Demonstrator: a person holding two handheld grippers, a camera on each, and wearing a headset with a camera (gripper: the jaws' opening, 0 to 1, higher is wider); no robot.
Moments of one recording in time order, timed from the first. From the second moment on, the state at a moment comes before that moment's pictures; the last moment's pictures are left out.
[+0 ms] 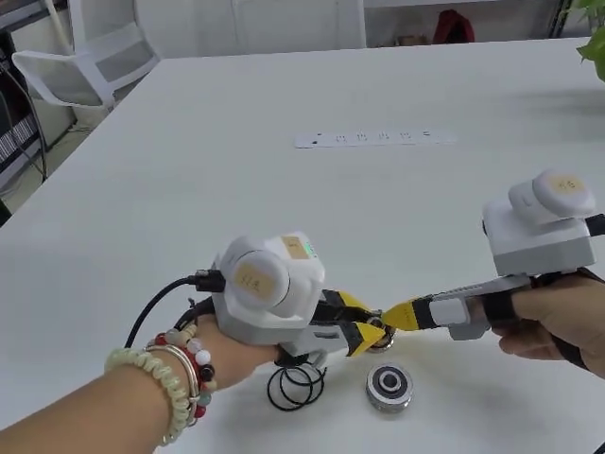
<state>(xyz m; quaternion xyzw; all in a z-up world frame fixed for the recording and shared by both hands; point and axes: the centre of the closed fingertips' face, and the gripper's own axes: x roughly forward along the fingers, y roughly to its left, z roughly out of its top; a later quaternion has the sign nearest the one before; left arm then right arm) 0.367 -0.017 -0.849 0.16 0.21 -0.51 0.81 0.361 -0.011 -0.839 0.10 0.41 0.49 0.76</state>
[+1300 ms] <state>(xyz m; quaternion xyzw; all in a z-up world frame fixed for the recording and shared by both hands) 0.364 -0.015 -0.825 0.15 0.23 -0.52 0.81 0.369 -0.018 -0.836 0.04 0.39 0.48 0.78</state>
